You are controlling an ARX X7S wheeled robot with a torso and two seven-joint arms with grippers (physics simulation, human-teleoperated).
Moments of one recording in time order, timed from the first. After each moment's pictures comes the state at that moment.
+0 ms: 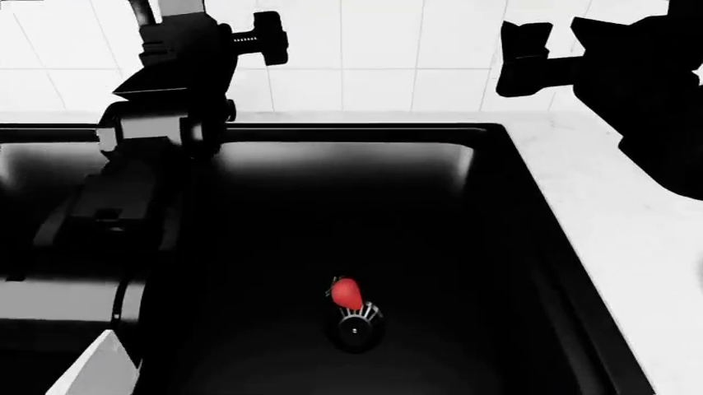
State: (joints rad) left arm -1.57 -0.02 0.07 -1.28 -0.16 -0.23 -0.09; right arm 1.49 0.91 -1.03 0.02 1.47 0.37 0.38
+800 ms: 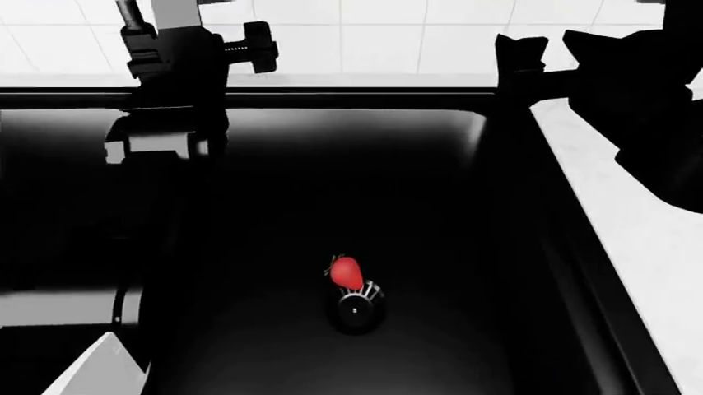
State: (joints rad) left arm -1.54 -0.01 -0.03 -1.31 -0.01 -0.15 -0.14; right arm 1.44 0.92 -1.02 0.00 1.48 0.35 0.35
